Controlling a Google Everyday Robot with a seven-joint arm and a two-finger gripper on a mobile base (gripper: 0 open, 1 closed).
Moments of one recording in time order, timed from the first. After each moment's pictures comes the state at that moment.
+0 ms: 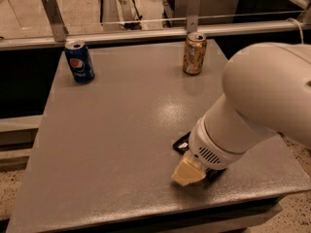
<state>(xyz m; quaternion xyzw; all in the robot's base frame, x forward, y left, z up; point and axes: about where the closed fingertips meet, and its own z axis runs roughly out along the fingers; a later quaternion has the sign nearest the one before) 0.360 -0.080 0.826 -0.45 0.88 0.09 0.13</state>
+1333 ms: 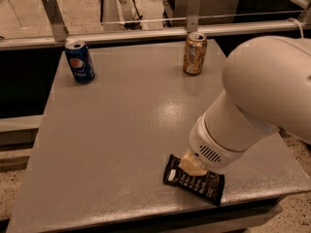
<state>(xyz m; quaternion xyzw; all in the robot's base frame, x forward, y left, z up) 0.360 -0.080 0.834 -0.45 0.88 0.09 0.13</state>
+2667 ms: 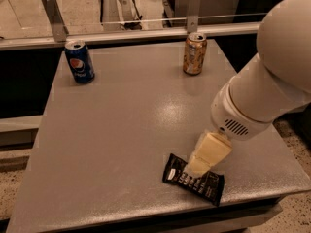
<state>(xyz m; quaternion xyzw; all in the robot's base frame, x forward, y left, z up) 0.397 -0.115 0.876 -0.50 0.85 0.04 0.18</state>
